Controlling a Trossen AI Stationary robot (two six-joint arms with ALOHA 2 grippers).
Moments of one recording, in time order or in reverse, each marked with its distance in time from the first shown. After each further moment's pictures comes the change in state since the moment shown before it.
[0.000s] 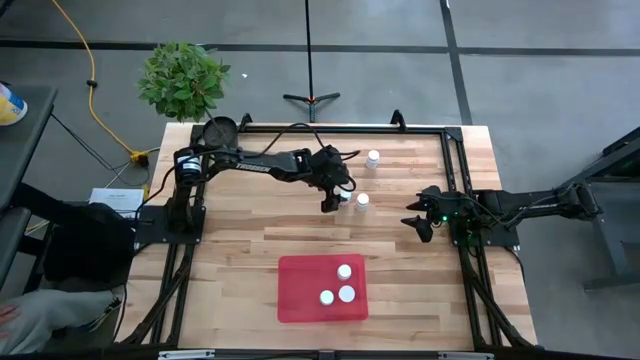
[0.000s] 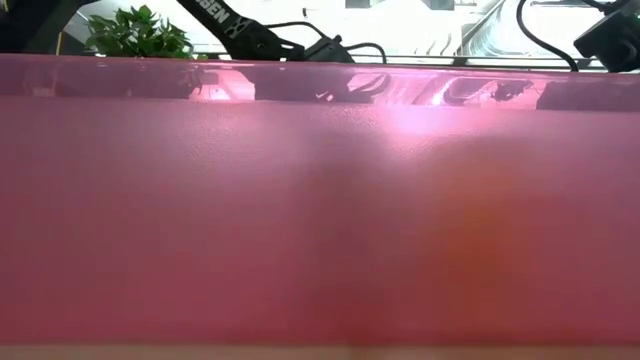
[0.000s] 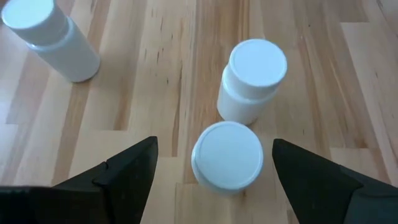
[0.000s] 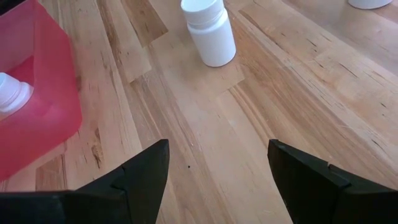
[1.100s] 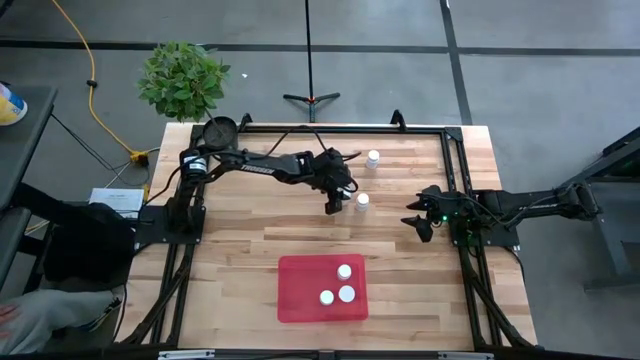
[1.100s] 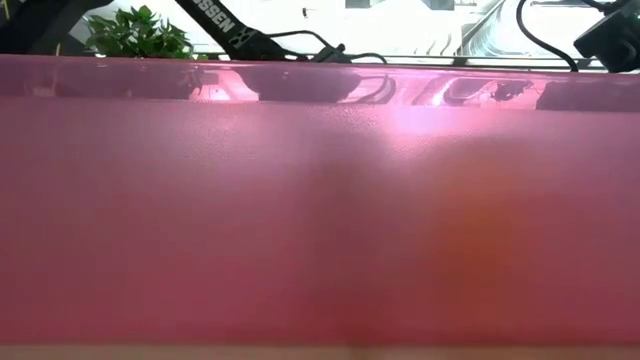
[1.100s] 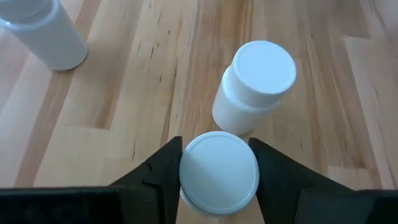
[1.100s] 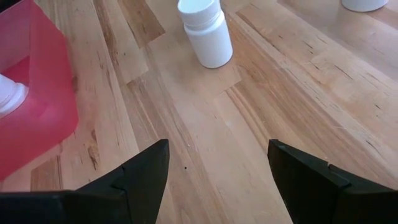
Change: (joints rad) left arm 0.000 0.045 0.001 0.055 0.018 -0.102; right arm 0.000 0.000 0.000 -0.004 0.012 -0.005
